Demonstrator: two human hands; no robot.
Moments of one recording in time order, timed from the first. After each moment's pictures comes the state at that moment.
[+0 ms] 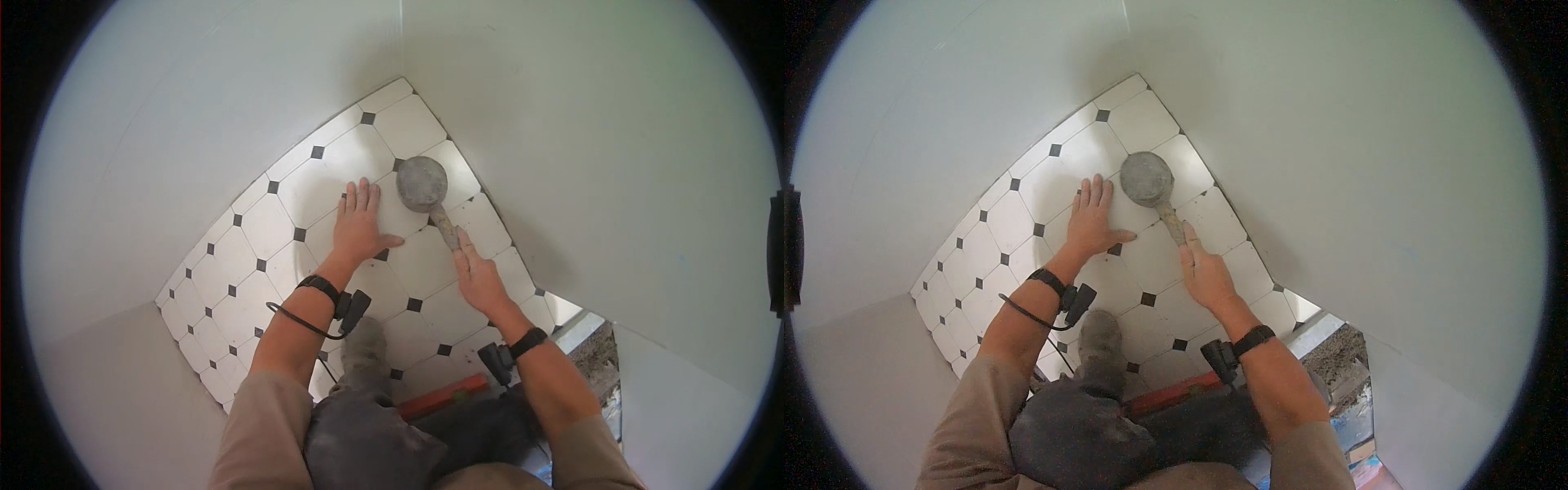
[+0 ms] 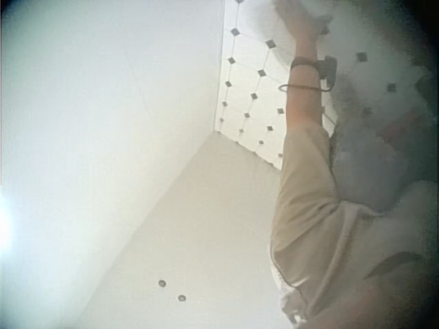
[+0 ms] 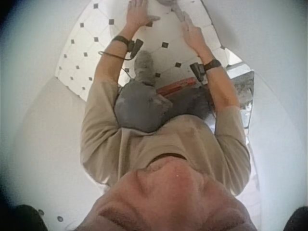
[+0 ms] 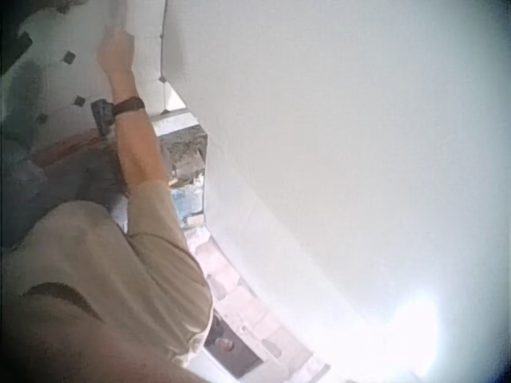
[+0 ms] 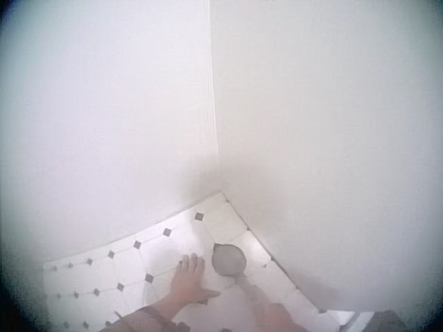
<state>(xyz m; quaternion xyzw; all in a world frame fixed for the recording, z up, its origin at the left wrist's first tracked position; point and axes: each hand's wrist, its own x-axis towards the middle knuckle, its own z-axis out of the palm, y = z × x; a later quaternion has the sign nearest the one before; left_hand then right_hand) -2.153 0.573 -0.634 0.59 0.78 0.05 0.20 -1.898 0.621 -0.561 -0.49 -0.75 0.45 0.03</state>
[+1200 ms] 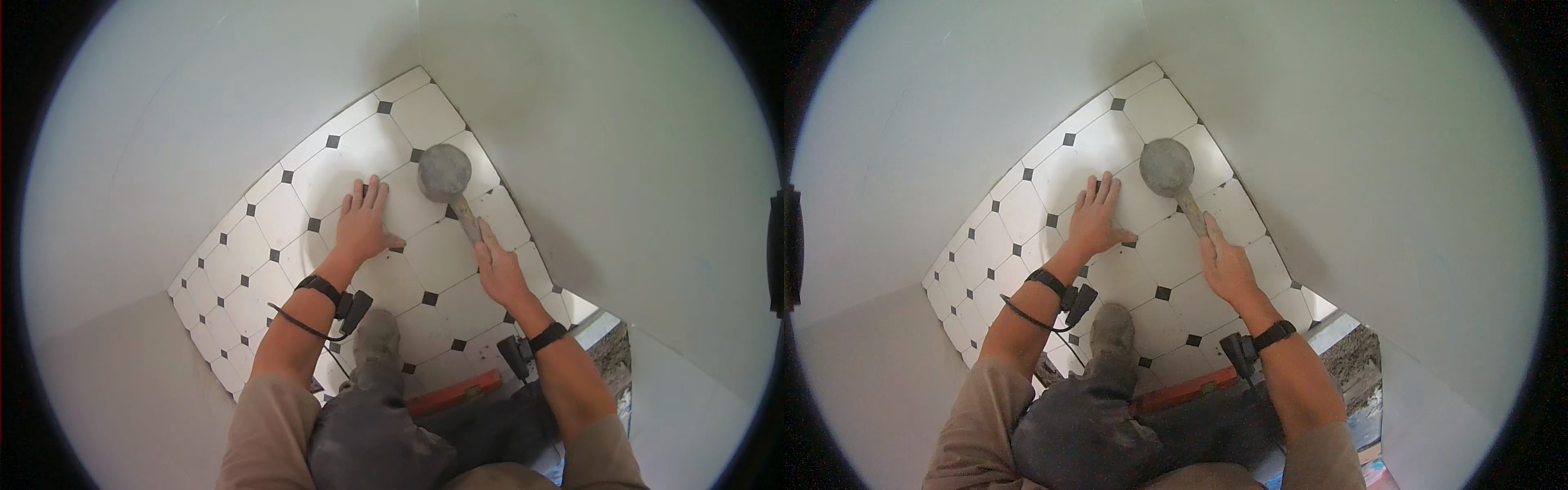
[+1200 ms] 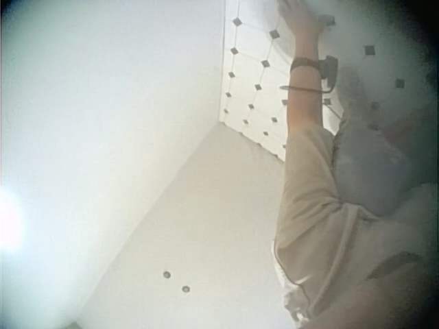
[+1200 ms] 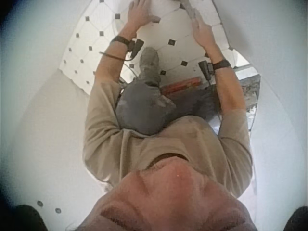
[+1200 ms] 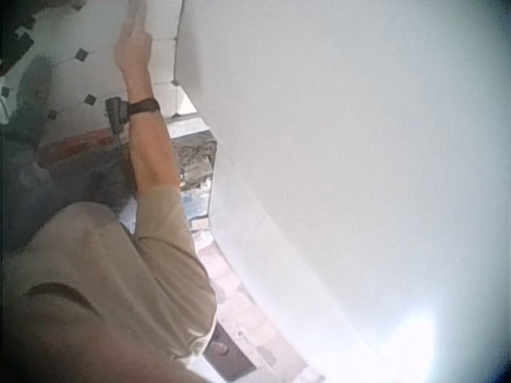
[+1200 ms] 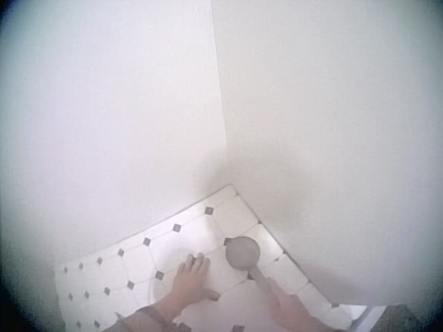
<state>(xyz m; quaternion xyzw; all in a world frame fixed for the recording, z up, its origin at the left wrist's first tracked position) -2.167 0.553 -0.624 0.60 0.77 0.02 0.20 -1.898 0.629 -0.568 -0.49 -0.74 0.46 0.00</state>
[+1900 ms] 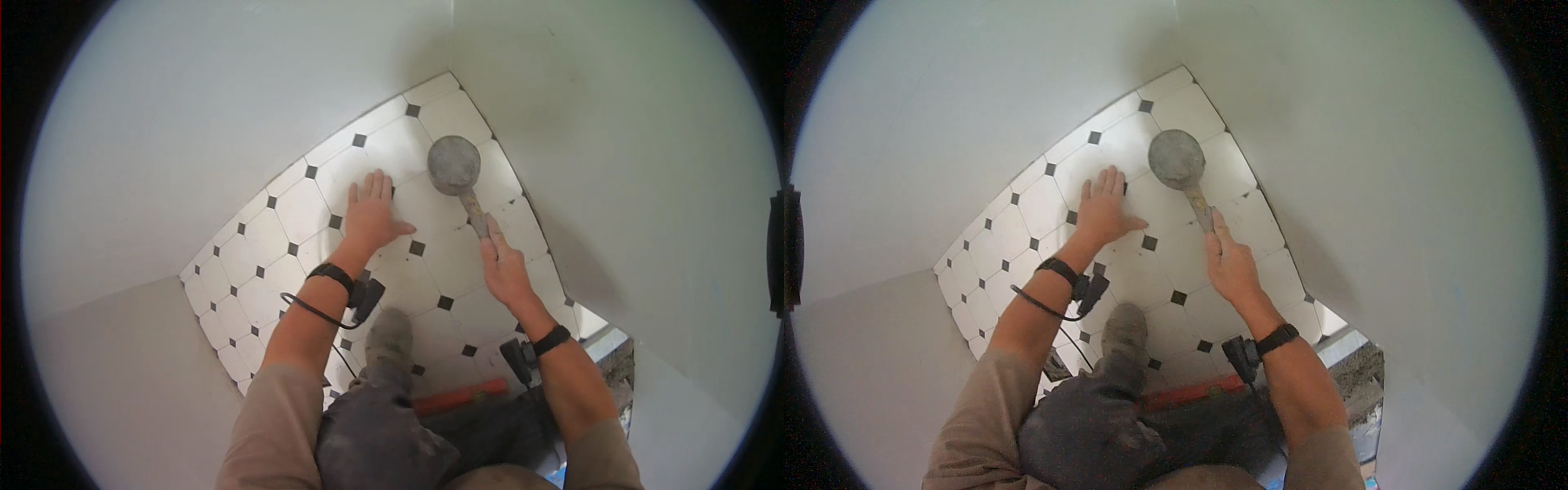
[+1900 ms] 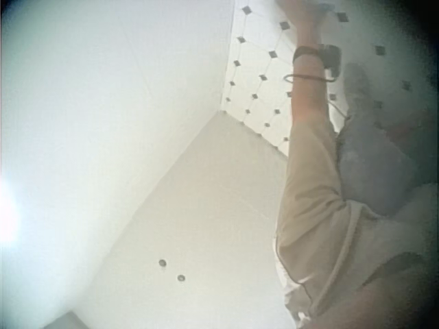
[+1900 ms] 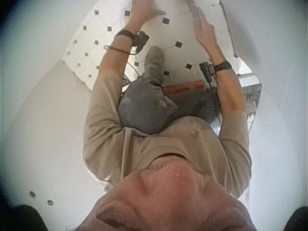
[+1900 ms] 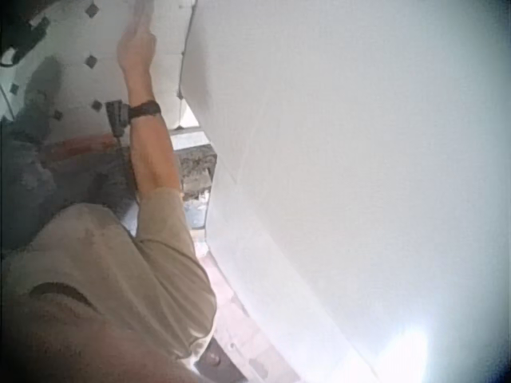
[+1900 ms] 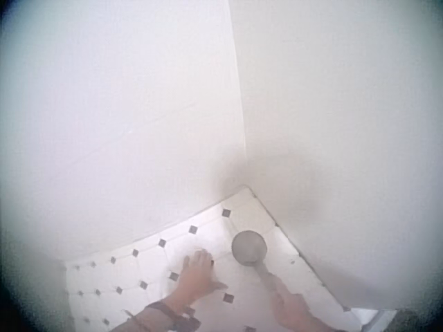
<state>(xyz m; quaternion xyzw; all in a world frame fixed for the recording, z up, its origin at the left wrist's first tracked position) -2.193 0.559 -0.621 0.56 0.81 -0.04 0.16 -1.931 0.628 -0.571 -0.48 -0.74 0.46 0.07</state>
